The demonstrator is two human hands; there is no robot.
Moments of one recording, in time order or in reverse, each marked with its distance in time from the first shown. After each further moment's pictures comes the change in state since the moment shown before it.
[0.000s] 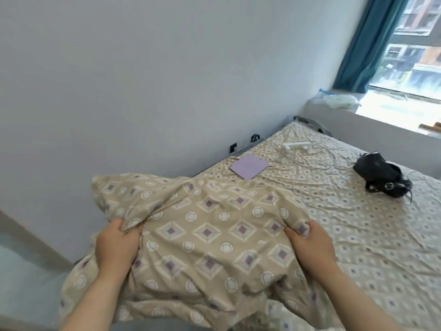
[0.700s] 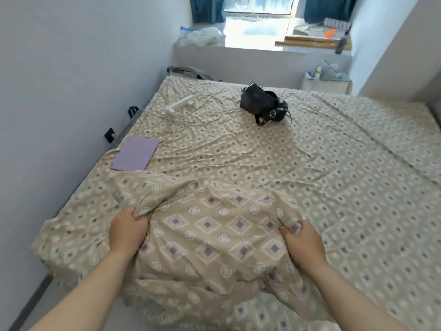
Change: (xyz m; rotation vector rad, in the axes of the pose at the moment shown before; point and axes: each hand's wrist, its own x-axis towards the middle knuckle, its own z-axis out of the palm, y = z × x) left_hand -0.007 0.105 0.397 0.098 -0.710 0.279; right_hand 0.053 0.228 -0.082 -0.012 0.332 0.607
